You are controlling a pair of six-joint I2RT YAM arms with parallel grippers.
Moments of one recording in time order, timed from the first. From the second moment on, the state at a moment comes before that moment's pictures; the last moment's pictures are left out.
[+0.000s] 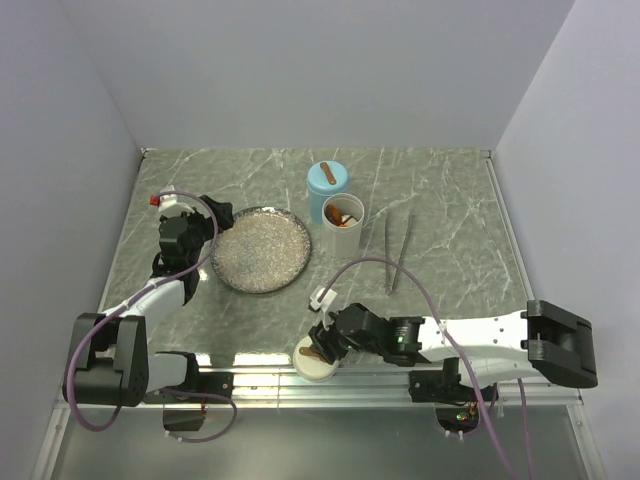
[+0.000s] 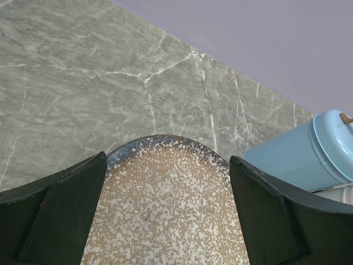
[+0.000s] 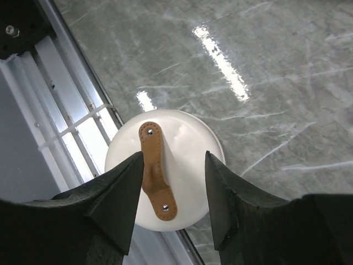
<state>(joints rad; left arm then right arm) -0.06 1.25 0.47 0.64 -0.02 -0.55 1.31 1.20 0.49 0.10 0.13 0.32</state>
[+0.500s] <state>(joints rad) -0.06 1.25 0.49 0.61 -0.02 -0.54 1.35 1.33 0.52 0.09 0.12 0.36</state>
